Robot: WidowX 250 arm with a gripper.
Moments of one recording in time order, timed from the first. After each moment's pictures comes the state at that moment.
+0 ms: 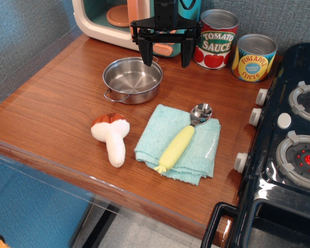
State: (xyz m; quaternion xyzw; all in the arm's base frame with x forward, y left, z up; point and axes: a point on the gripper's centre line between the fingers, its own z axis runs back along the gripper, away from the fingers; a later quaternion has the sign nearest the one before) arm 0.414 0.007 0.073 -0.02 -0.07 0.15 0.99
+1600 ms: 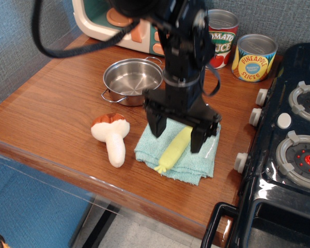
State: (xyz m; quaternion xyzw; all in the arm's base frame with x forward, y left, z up) arm 0.297 -0.065 0.036 -0.01 -0.07 -0.04 1.00
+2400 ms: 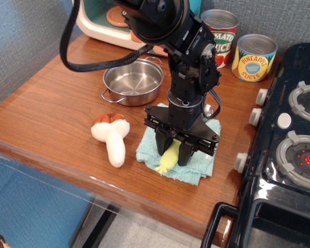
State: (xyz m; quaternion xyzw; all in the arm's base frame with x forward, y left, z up) arm 0.293 -0.067 0.013 0.02 -0.05 -0.05 1.00
